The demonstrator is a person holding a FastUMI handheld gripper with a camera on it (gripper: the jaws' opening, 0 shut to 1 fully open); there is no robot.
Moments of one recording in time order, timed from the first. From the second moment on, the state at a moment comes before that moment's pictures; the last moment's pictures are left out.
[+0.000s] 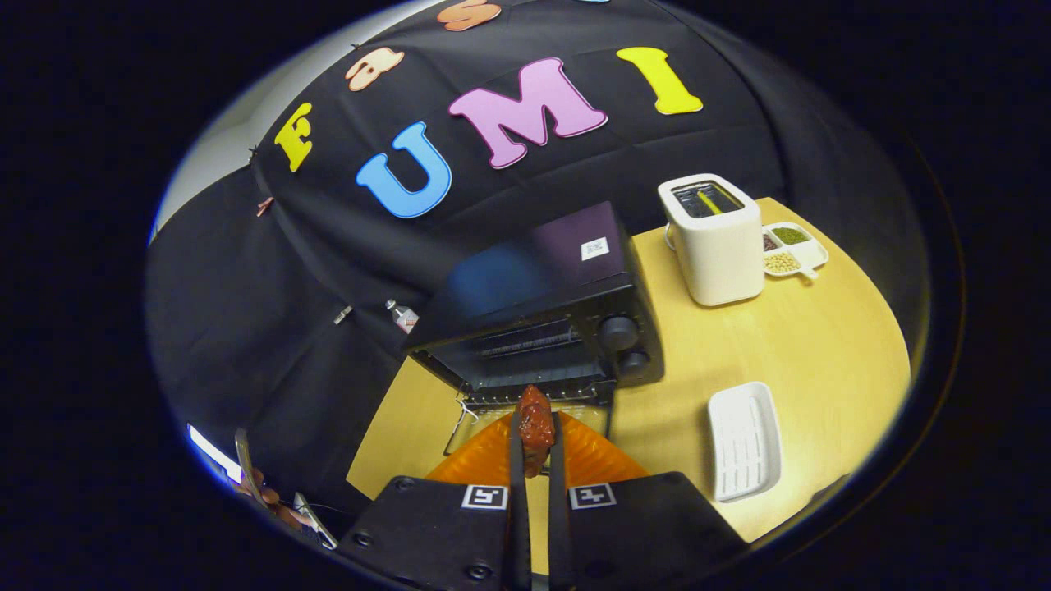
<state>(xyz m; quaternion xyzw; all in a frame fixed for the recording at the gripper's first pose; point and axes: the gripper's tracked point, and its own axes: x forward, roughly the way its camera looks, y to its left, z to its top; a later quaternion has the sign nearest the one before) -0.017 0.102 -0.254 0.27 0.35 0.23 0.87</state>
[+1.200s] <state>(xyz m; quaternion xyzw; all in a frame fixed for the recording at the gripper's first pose) 0.105 0.196 -0.343 0.39 0.32 0.14 0.85</state>
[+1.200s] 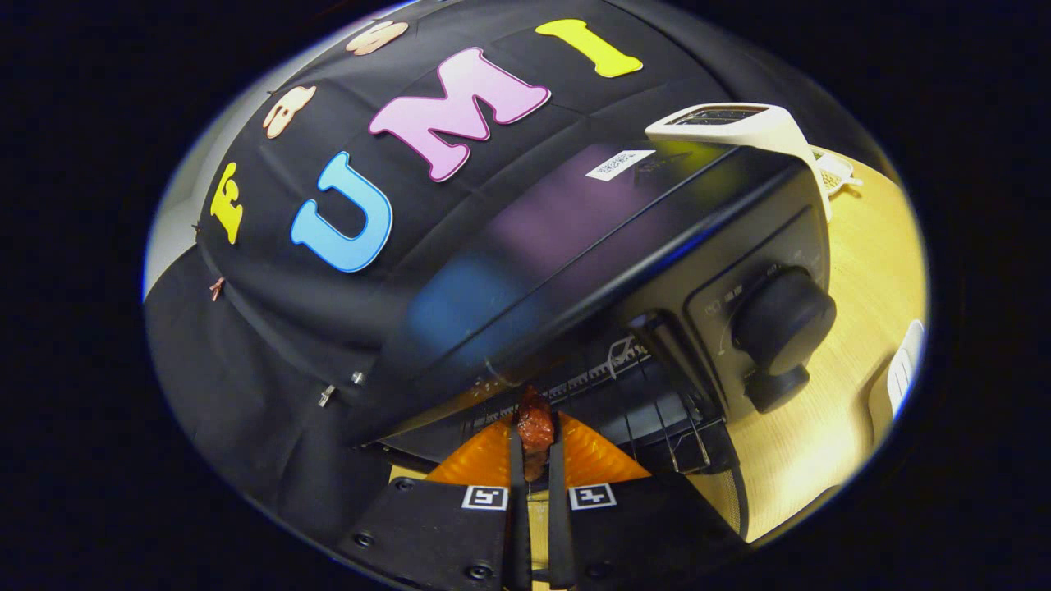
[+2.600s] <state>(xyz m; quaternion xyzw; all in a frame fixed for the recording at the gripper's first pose) 0.007 0.129 -0.257 0.22 0.26 0.09 0.93</state>
